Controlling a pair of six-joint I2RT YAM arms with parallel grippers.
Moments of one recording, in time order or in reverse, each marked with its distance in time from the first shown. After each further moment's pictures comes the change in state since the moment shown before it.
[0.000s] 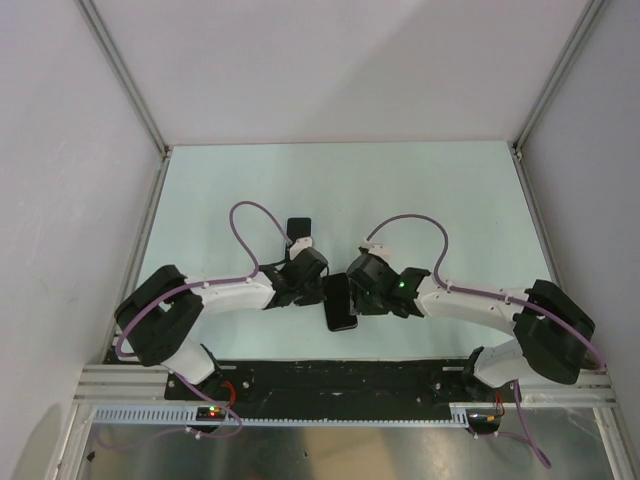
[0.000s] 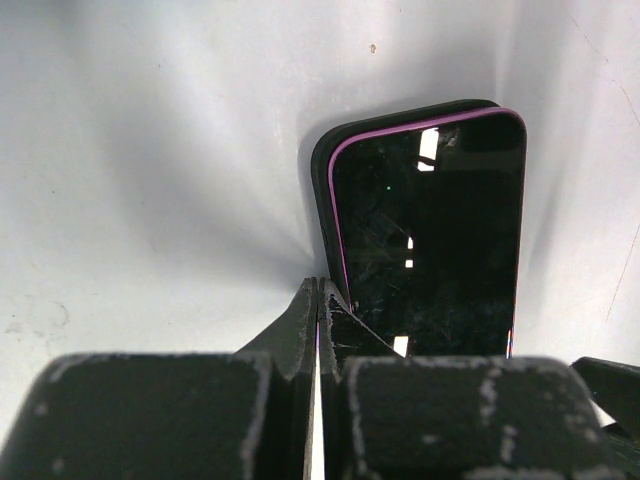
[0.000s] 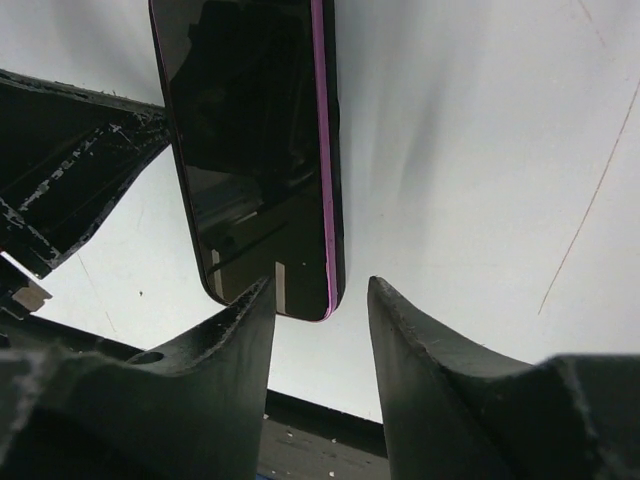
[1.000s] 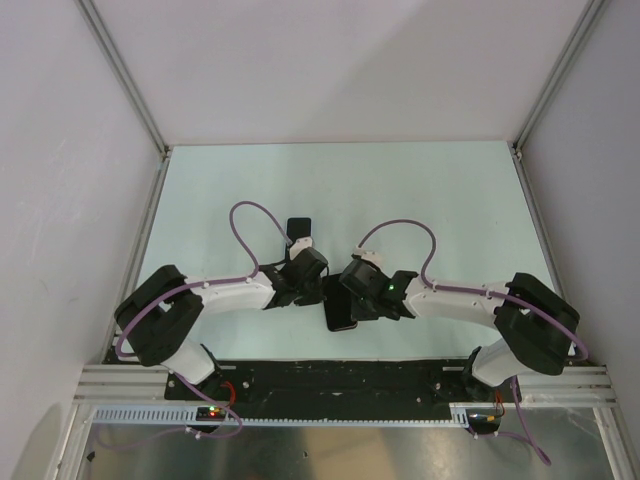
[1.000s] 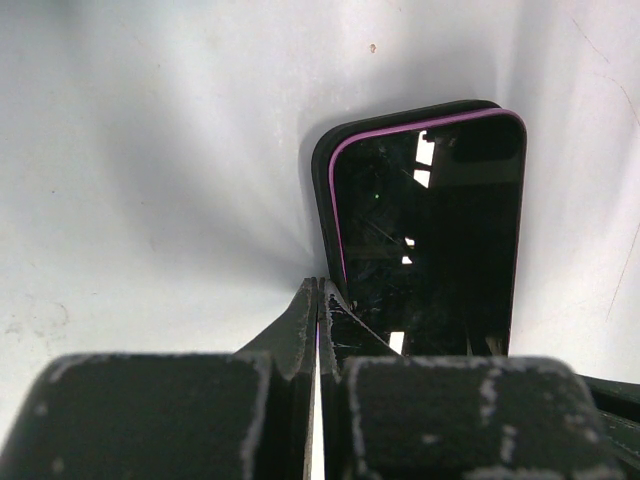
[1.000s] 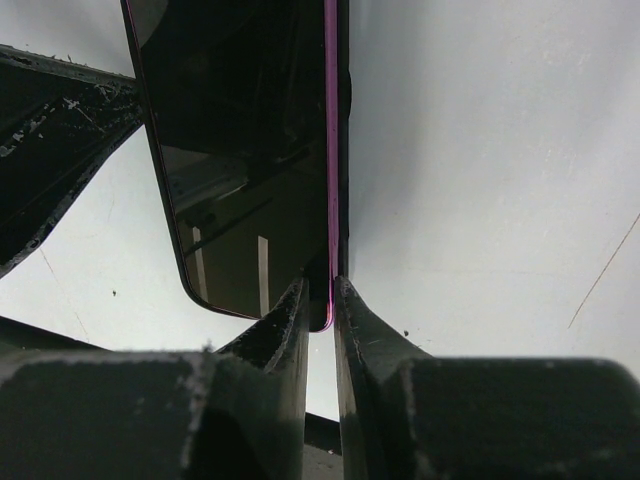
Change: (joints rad) left arm 0.000 0.000 0.000 0.000 0.003 0.000; right arm 0.031 0.093 0.000 0.031 -0.029 0.003
